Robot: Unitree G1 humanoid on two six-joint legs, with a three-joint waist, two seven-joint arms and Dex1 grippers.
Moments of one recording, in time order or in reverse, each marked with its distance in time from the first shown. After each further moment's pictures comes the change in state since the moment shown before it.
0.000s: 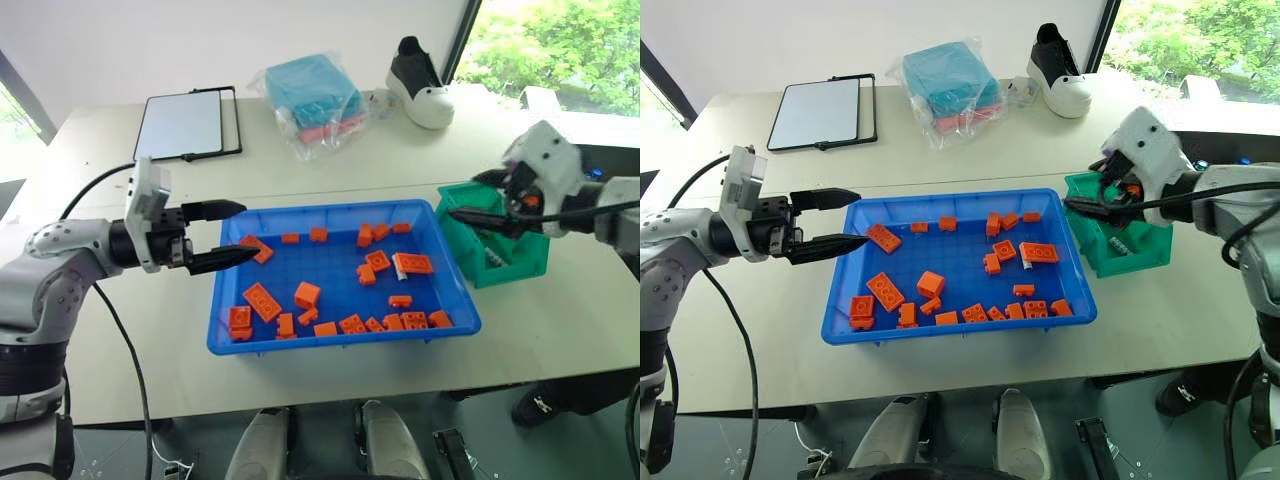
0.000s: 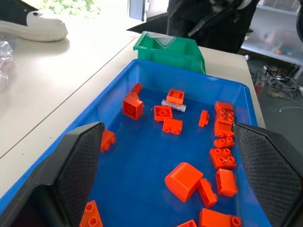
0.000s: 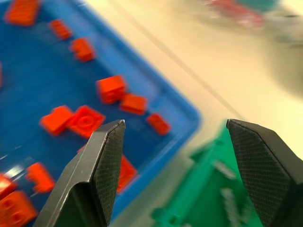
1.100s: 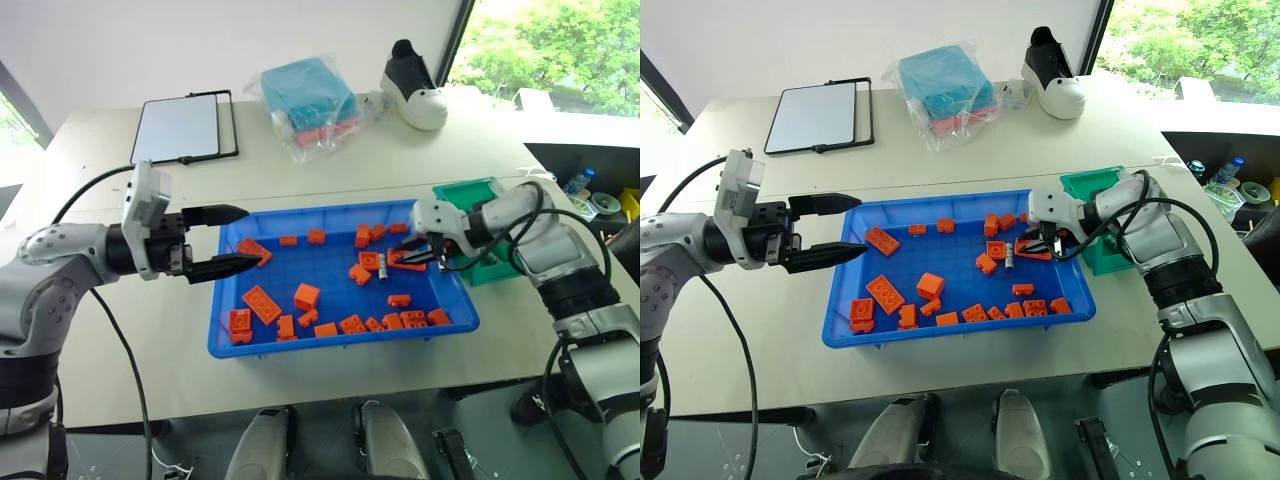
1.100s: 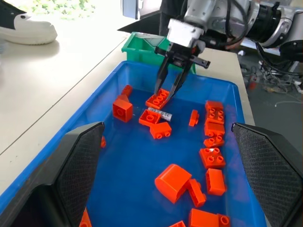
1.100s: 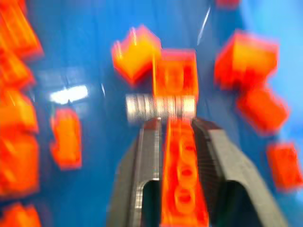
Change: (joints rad) left arm 0.055 0.017 0.039 -0.102 -0.036 0.046 0.028; right arm -0.174 0.302 0.218 0.447 -0.306 -0.522 0.399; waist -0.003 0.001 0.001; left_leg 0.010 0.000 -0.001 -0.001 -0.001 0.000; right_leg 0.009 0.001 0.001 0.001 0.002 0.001
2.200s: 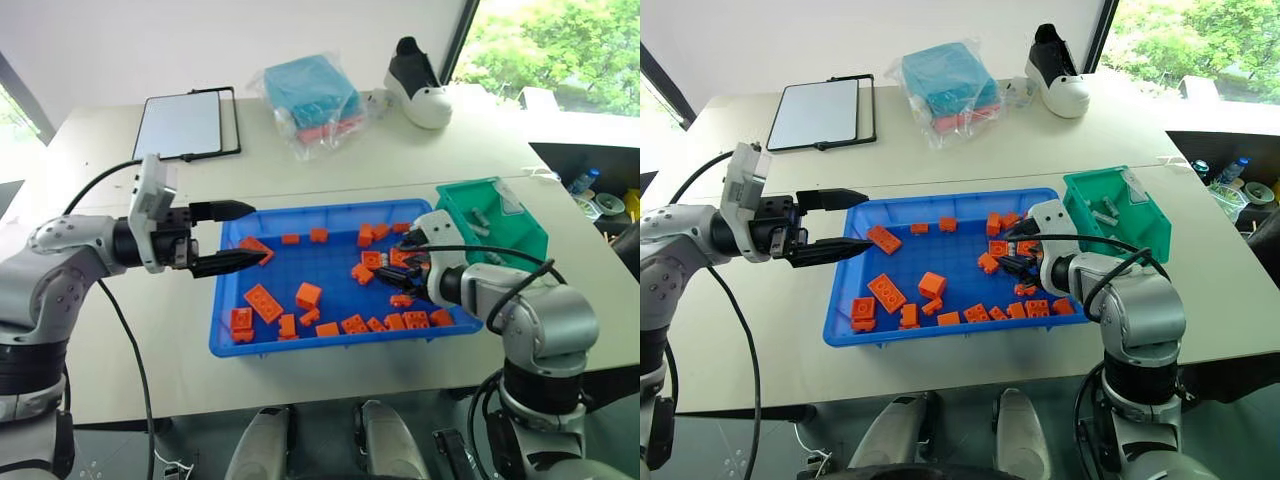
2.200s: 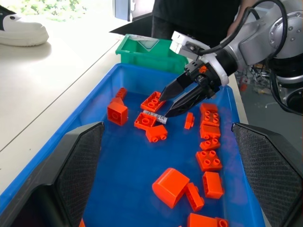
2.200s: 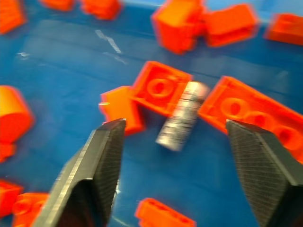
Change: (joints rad) left arm -0.057 -0.012 -0.041 0.050 0.011 -0.001 -0.035; right arm 0.341 0.427 -0.418 -0.852 0.177 1.356 -0.966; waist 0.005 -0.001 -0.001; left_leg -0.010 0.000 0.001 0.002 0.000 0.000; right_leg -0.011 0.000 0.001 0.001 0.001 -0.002
